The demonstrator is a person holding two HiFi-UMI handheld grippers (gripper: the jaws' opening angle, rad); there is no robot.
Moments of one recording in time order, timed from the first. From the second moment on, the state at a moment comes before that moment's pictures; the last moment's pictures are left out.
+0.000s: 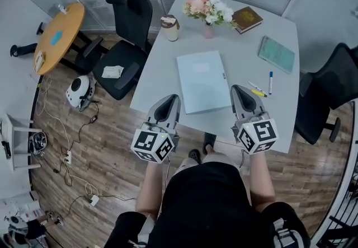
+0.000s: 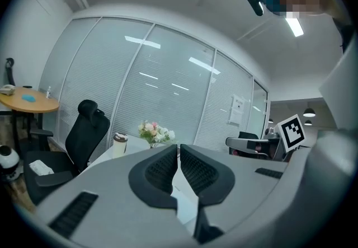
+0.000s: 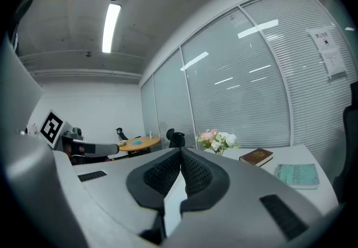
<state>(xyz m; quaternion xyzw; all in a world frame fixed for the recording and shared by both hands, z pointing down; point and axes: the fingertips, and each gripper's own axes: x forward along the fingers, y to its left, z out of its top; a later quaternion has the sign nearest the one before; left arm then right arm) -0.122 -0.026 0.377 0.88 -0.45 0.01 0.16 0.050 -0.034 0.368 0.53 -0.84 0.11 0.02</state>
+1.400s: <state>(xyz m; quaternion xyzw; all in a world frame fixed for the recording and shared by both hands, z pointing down) -0.082 -0.143 0.471 0.83 -0.50 0.08 0.24 0.087 -0.172 0.476 0.47 -0.85 0.22 0.09</state>
